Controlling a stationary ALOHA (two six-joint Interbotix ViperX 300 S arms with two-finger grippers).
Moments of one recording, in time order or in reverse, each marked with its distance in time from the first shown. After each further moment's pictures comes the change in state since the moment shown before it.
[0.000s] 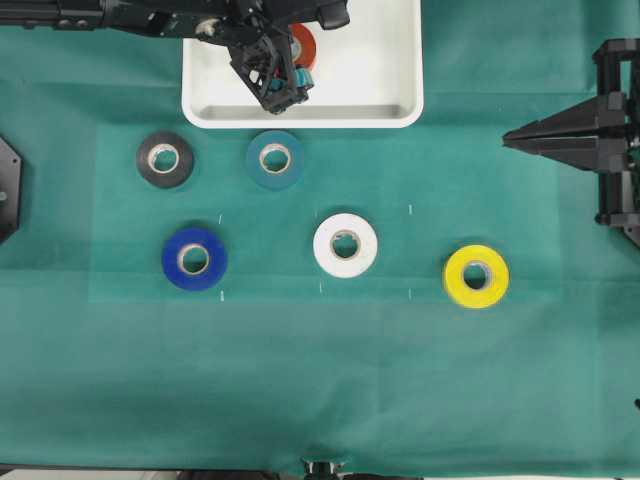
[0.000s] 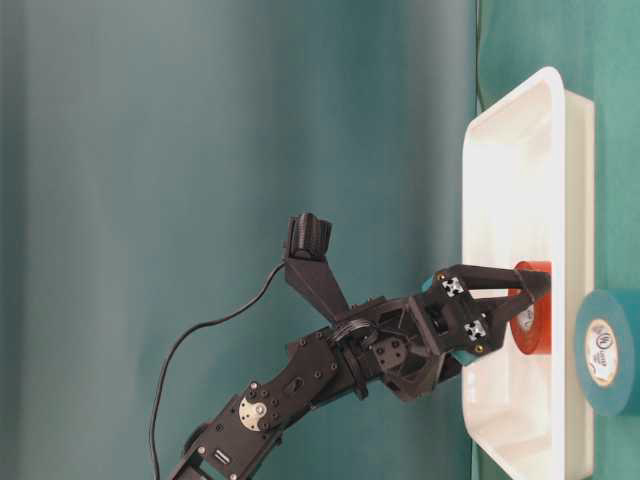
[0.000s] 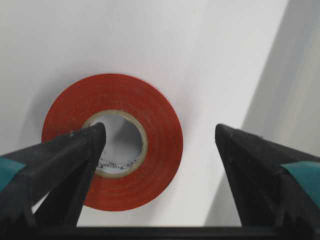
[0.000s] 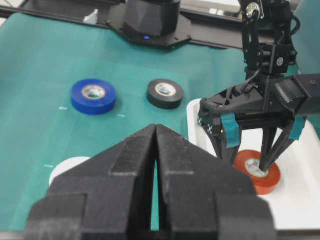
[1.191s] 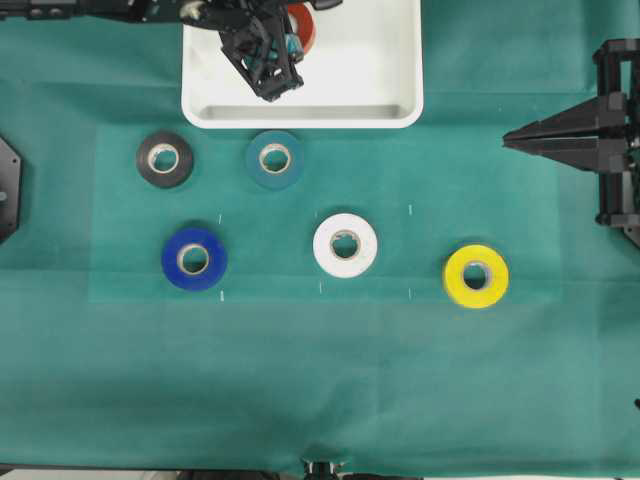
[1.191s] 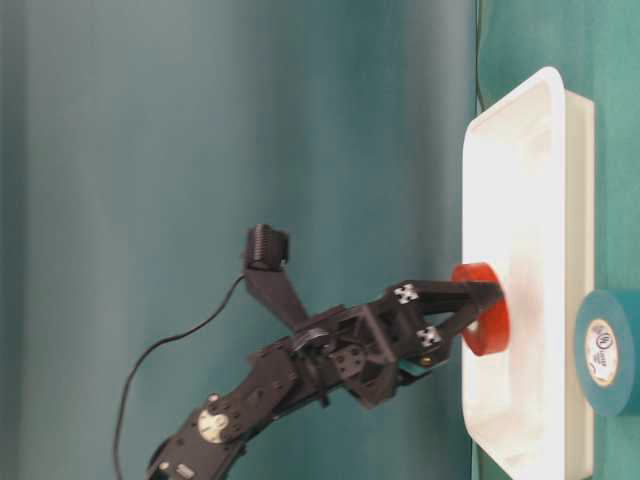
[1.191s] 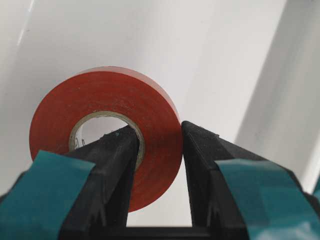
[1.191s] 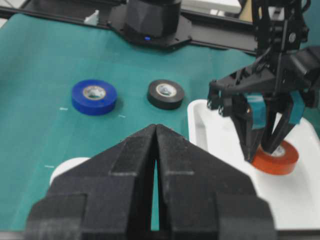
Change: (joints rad) left arm 0.014 -0.061 -0.002 0.005 0.028 0.003; right arm 0.002 -0.002 0.000 0.000 0.000 0.000
